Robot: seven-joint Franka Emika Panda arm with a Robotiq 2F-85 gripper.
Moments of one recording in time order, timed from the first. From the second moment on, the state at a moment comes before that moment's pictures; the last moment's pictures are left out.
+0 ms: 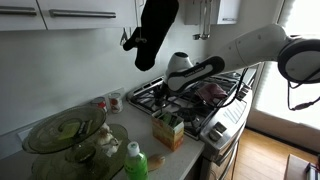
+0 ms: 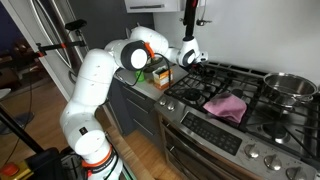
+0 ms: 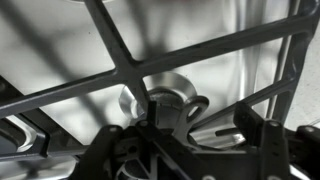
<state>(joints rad) 0.07 0.63 -0.02 -1.50 0.01 2.58 0.24</state>
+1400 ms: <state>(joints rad) 0.08 0.71 -0.05 -1.39 0.00 2.59 0.25</state>
